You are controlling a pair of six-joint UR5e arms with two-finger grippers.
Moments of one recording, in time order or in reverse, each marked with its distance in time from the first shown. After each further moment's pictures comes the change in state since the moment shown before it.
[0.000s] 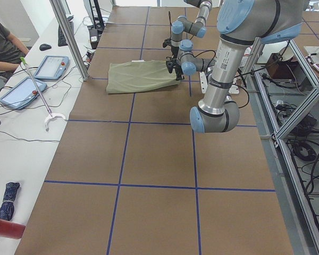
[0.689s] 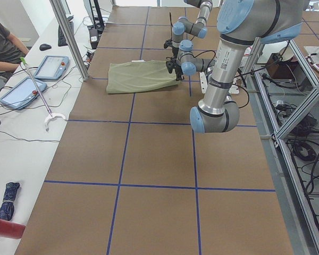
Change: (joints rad) left arm 0.000 0.001 0.003 -0.001 0.001 0.001; right arm -0.029 -0.001 -0.006 0.000 -0.010 0.000
